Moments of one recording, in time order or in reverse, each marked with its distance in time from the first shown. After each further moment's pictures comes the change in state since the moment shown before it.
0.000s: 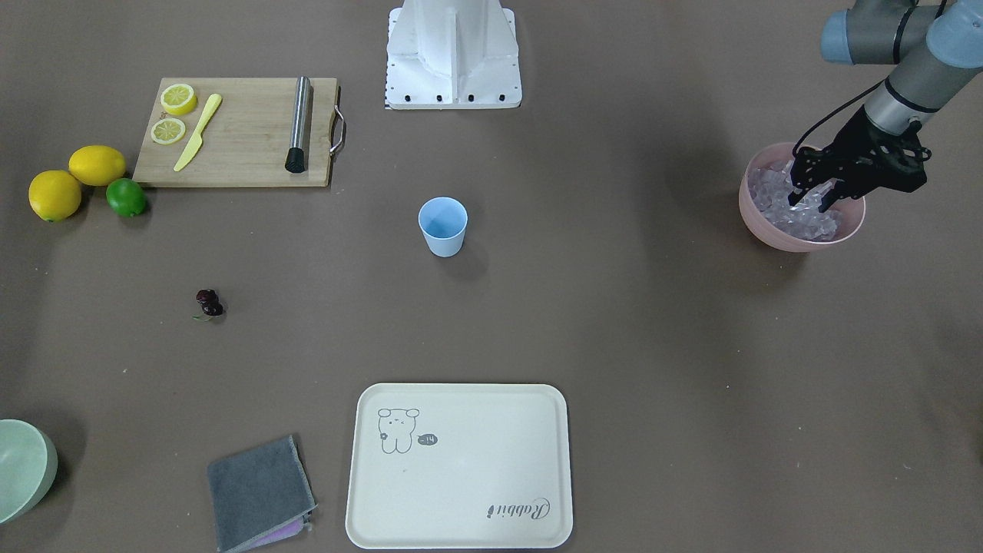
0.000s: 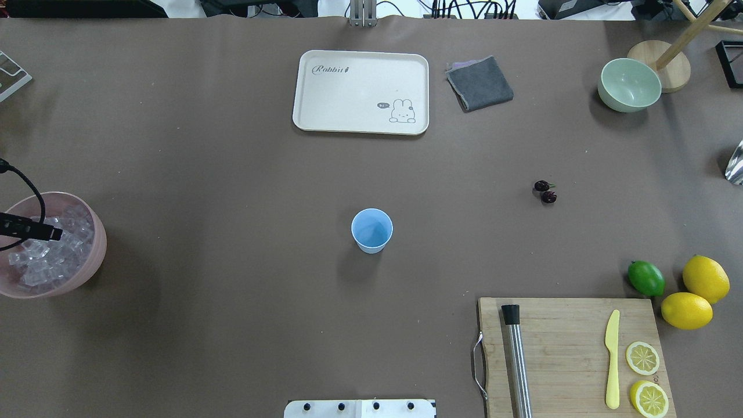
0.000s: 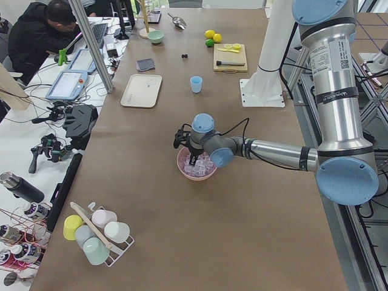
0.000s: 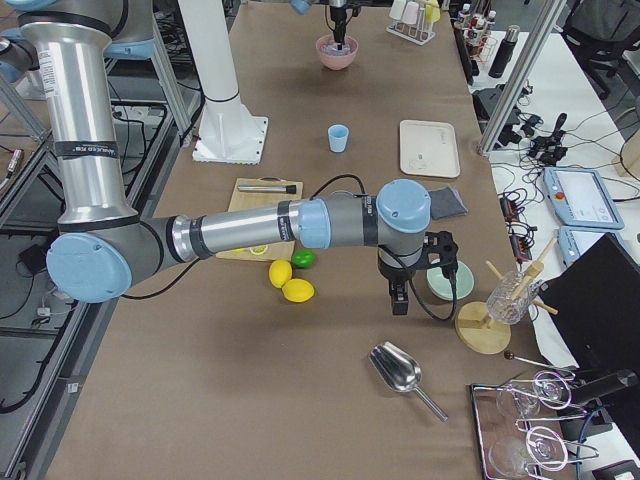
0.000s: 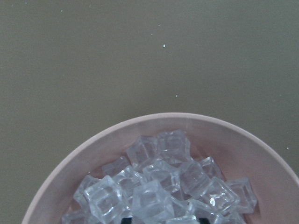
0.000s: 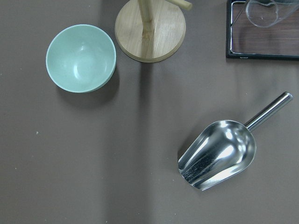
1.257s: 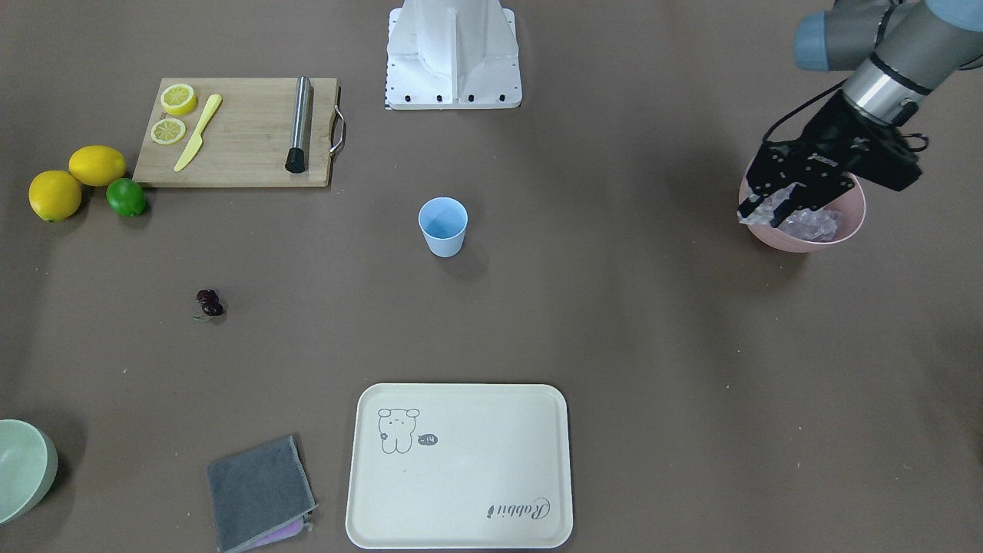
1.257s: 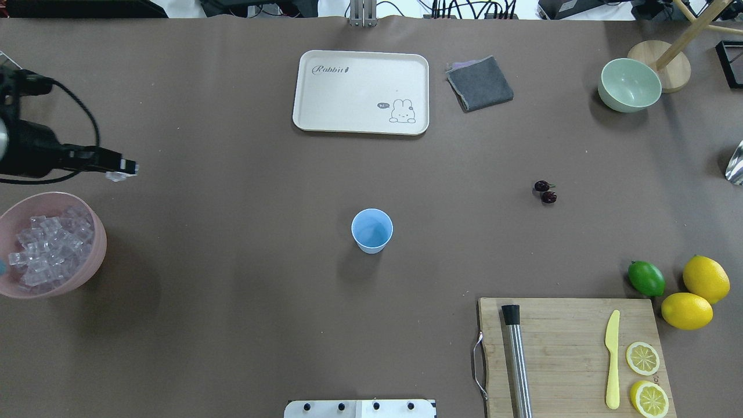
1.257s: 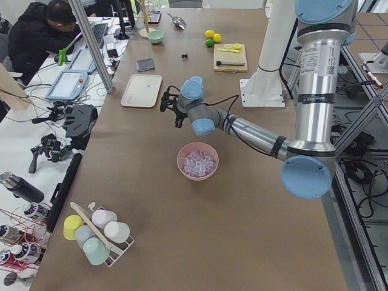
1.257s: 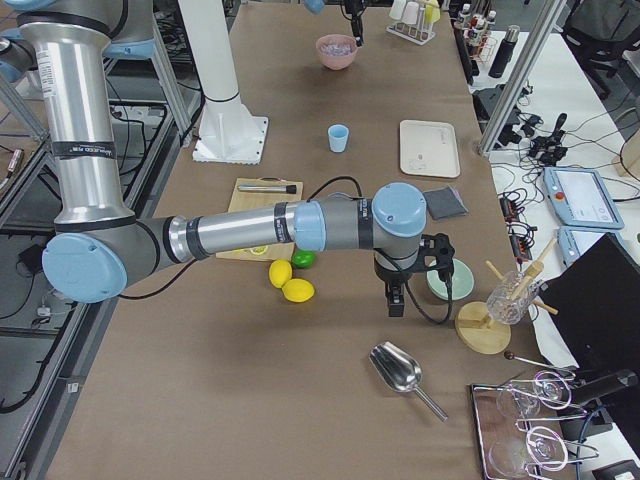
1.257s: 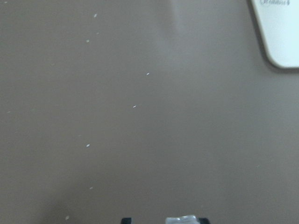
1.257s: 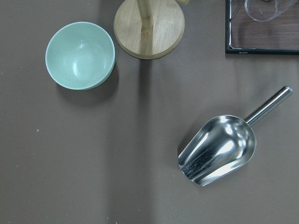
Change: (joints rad) left arm 0.011 -0.290 -0.066 0.014 -0.003 -0.309; right arm 0.008 -0.016 0.006 0.000 0.012 0.000
